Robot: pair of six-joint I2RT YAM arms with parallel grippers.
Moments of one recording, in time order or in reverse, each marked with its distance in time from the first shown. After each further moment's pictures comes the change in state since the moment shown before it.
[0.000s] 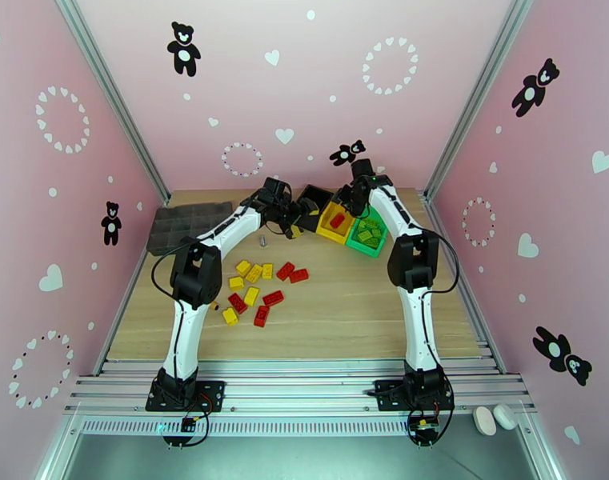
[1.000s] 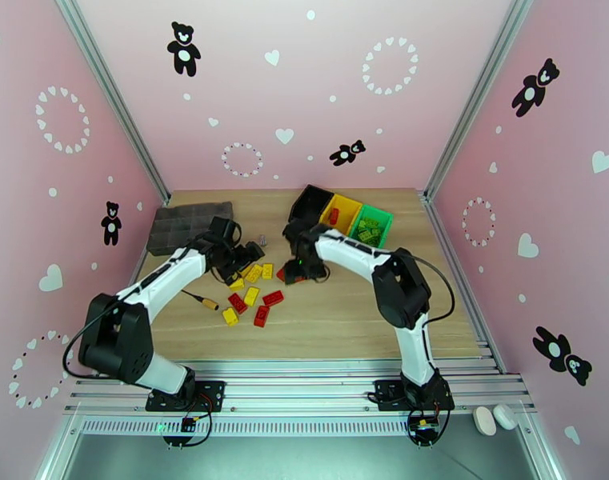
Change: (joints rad) left arm 0.153 -0.754 -0.900 -0.134 -0.330 0.137; right arm 0.572 -0.340 -0.733 -0.034 0.128 -0.290
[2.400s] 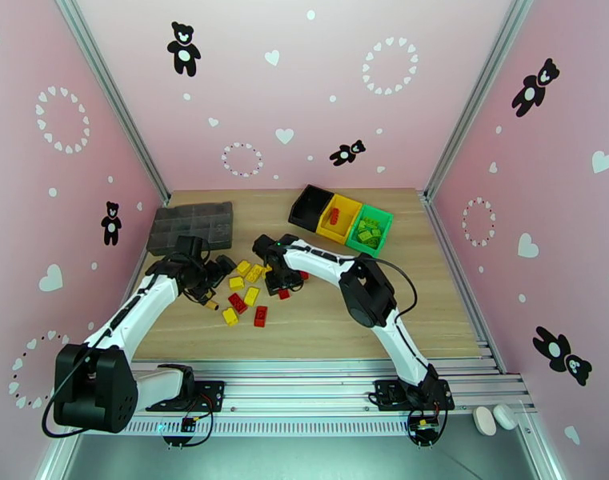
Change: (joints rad) left arm 0.192 -0.227 -0.198 -0.047 0.006 0.000; right arm 0.105 0.262 0.327 -0.099 0.101 0.056
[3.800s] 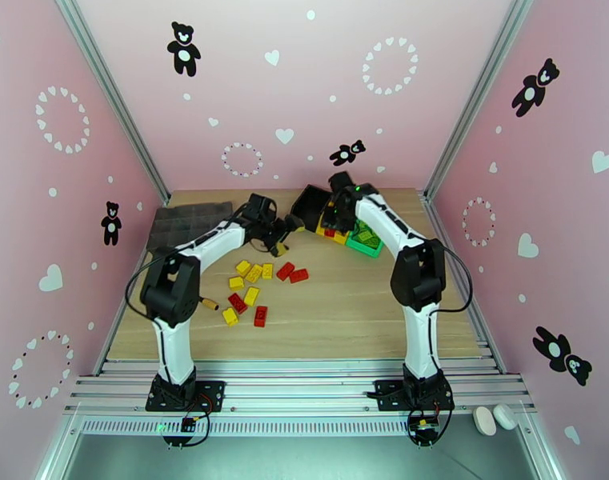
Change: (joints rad) left arm -0.332 0.767 0.741 0.302 0.318 -0.182; right arm -0.535 -0.151 0.171 0.054 -0.105 0.041
